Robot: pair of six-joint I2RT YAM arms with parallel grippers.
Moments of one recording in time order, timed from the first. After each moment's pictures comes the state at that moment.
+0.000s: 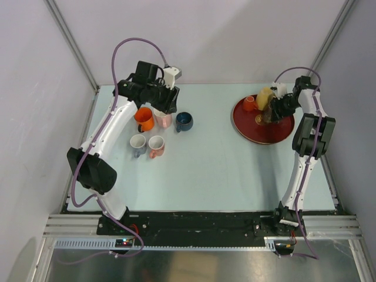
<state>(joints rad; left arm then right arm) -0.38 1.73 1.85 -0.92 0.27 0.18 -0.24 2.37 2.09 -0.95 -0.44 -0.71</state>
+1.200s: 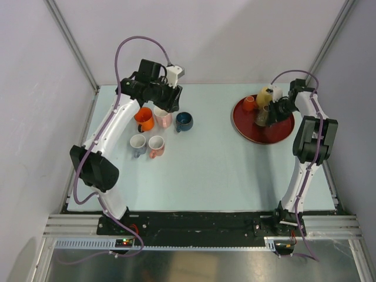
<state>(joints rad) -0.40 1.76 1.90 -0.93 0.26 0.19 -0.19 2.19 1.84 -0.94 -0.49 -0.58</state>
